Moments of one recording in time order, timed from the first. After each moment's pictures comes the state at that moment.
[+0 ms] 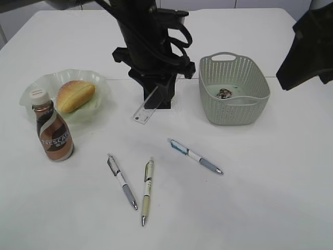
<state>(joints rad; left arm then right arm) -0.66 2.20 -2.08 -0.02 1.23 -0.17 0.40 1.27 -1.35 0.07 1.25 0.07</state>
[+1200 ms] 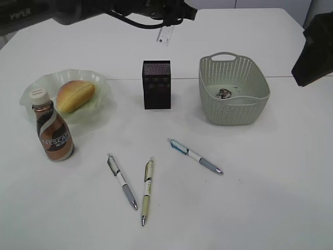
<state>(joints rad) -0.57 2.30 -2.17 0.29 0.34 -0.21 0.40 1.27 -1.35 -0.05 1.25 0.07</state>
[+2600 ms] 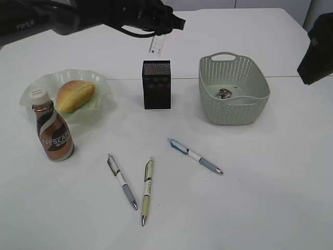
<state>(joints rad) -0.52 2.36 -2.16 0.23 0.31 -0.21 0.40 1.27 -1.35 -0.10 1.25 0.07</state>
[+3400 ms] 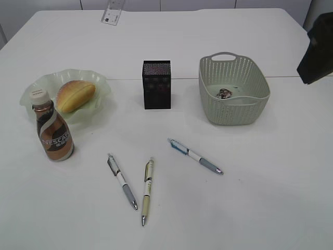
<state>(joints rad) -0.54 1.97 -2.16 0.08 1.00 -0.15 0.40 1.27 -1.35 -0.10 1.25 0.07</state>
